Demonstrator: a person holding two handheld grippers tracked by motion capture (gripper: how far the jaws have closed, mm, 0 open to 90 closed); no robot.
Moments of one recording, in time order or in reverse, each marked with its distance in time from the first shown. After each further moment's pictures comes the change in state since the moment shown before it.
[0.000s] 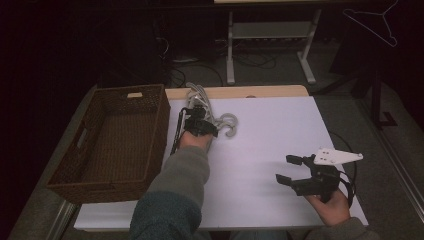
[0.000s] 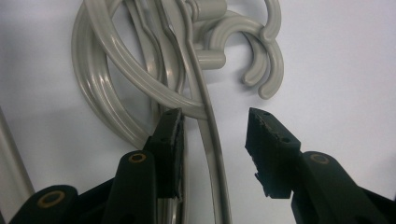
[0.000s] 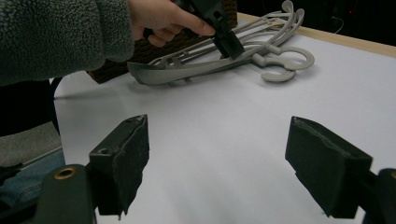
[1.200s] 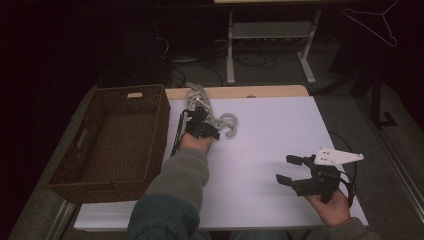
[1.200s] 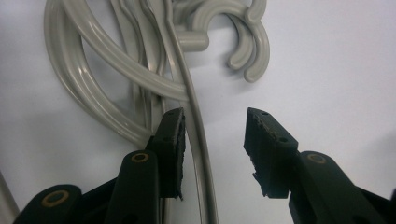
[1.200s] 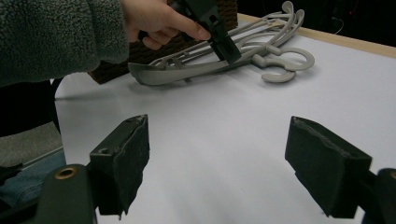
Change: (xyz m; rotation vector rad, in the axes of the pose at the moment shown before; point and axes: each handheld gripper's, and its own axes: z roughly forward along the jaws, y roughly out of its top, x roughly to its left) left arm -0.006 -0.008 0.000 0.032 -0.030 0.009; right arm 0.001 0.000 -0.001 -0.001 -0.001 0.003
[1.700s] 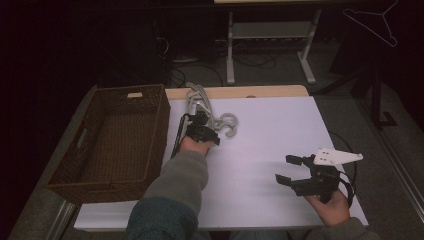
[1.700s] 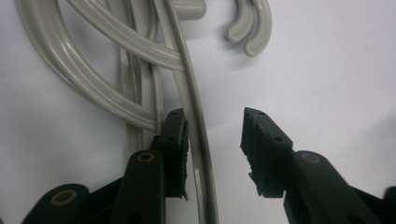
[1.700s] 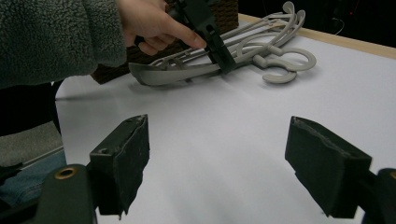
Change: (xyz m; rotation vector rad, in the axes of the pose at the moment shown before) left arm 0.002 -0.006 0.007 0.045 -0.015 -0.022; right arm 0.001 0.000 0.001 -0.001 0.004 0.003
